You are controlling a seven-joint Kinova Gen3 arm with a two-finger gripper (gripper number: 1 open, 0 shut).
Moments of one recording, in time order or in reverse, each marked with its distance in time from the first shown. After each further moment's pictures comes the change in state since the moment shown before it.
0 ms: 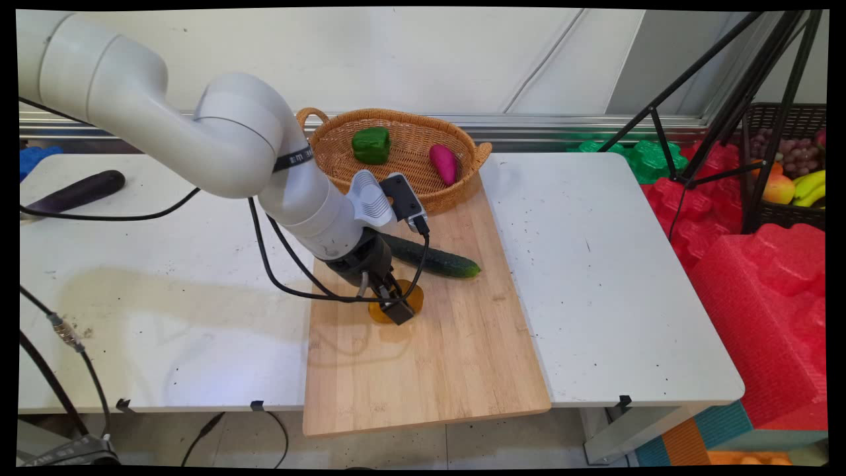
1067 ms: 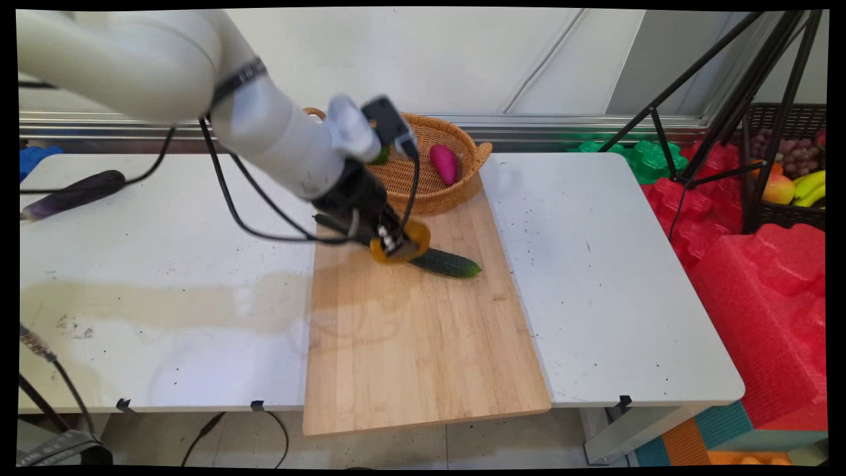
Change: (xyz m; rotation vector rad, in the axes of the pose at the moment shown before) arm 0.023 -0.020 -0.086 0.060 0.151 -0.008
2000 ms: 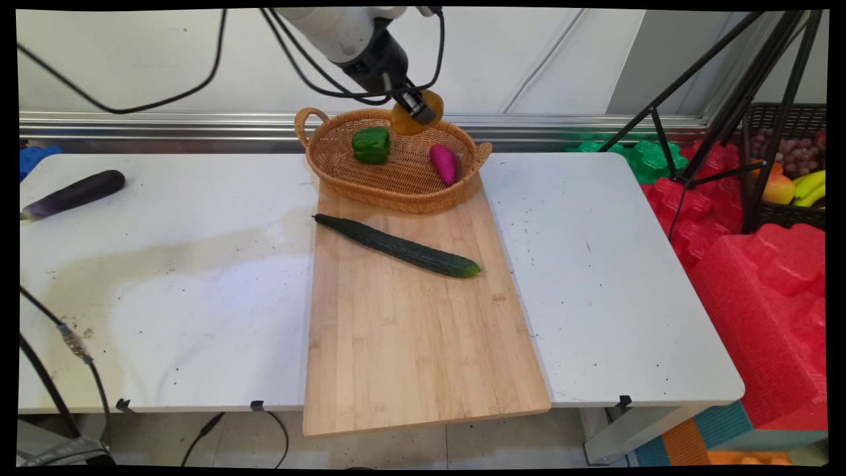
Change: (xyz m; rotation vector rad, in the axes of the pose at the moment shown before) arm 0.100 -0.128 0.004 0.199 0.106 0.003
